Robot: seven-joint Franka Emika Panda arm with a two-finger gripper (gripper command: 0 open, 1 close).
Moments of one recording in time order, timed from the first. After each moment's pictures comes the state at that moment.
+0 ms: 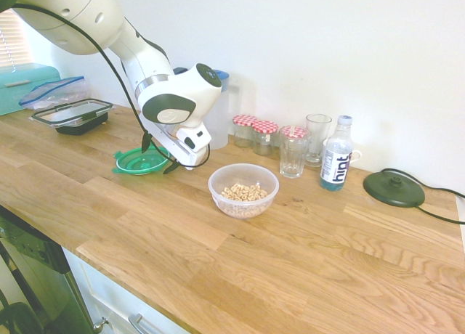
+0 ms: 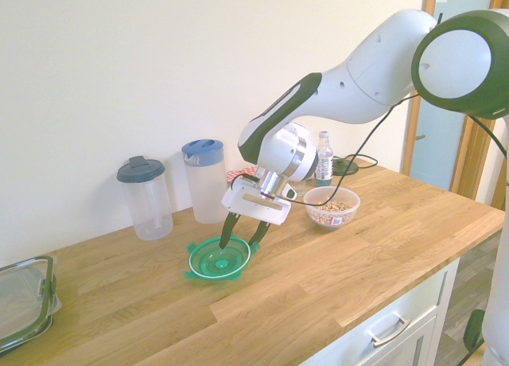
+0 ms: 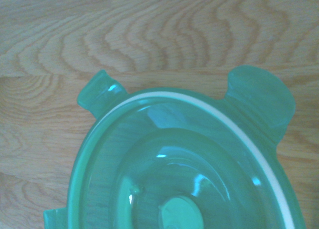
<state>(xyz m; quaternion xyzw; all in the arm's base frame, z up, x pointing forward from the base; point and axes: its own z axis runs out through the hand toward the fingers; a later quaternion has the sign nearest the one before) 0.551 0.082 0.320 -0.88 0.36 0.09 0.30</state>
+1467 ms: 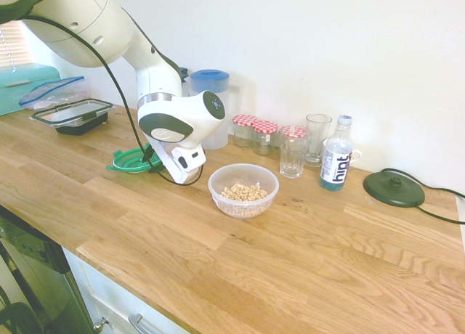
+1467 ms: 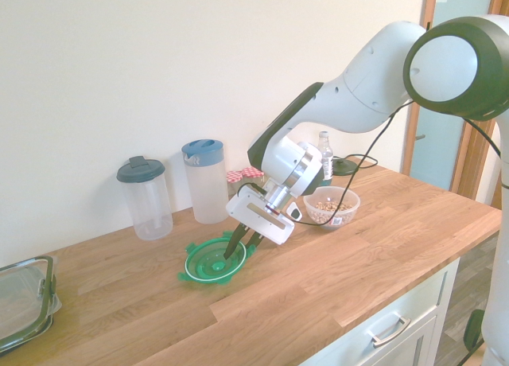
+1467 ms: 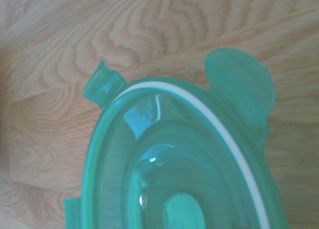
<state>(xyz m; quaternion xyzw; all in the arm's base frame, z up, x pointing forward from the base) 0.534 0.080 0.283 -0.83 0.40 0.13 0.36</state>
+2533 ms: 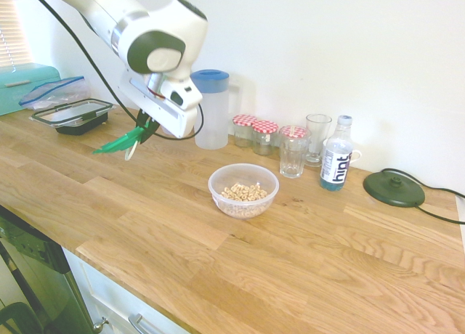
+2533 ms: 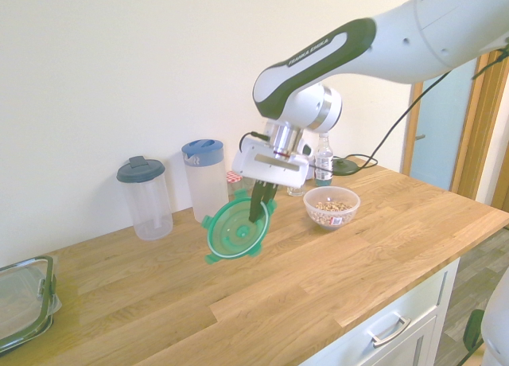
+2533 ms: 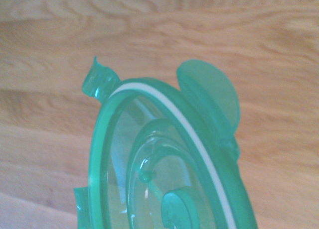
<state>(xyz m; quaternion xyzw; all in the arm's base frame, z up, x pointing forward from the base) 0.480 0.056 0.481 -0.92 0.36 0.09 0.14</state>
